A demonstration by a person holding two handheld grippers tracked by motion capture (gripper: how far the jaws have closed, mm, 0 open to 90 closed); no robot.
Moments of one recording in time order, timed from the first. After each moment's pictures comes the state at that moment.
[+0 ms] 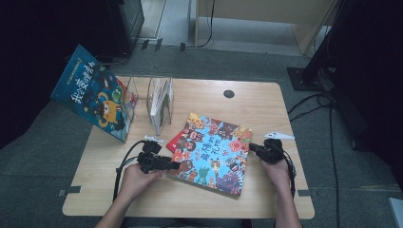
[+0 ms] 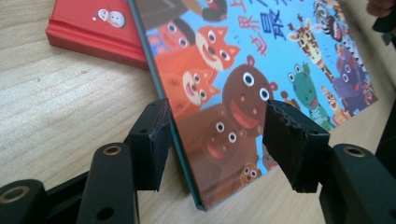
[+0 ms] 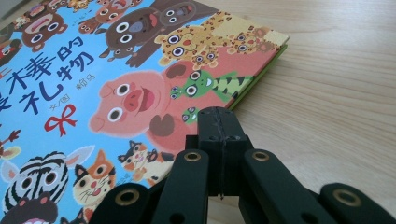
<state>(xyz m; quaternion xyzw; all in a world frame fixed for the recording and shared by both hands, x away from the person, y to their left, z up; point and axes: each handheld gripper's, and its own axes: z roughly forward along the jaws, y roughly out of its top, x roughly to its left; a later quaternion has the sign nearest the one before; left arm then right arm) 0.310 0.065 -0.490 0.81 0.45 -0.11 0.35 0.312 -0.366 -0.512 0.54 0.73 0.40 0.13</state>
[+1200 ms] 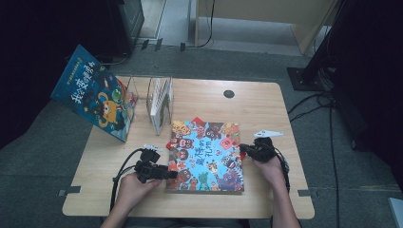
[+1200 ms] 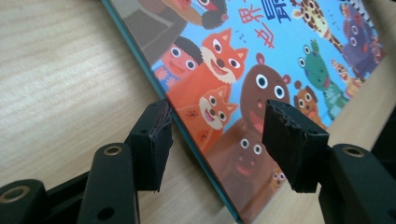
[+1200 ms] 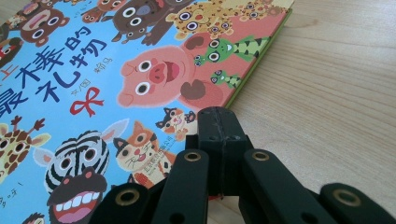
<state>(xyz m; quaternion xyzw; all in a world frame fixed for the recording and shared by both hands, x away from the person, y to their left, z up) 0.285 0.065 -0.490 0.83 0.46 -0.09 0.32 0.319 -0.340 -0.508 0.50 0.77 0.39 0.09</state>
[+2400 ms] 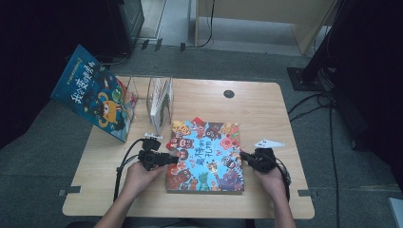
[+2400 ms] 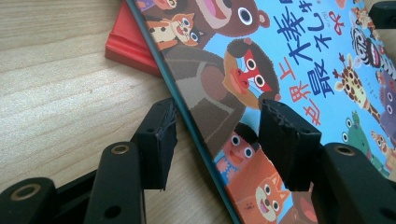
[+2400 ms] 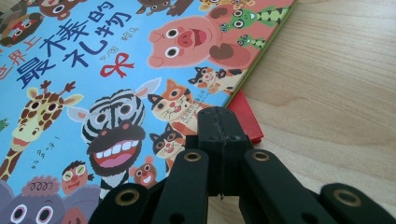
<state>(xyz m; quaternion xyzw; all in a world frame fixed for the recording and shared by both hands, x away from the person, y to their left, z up) 0.325 0.064 -0.500 0.79 0.50 -0.08 0.35 0.283 -0.334 -0.508 0.49 0.77 0.39 0.11</state>
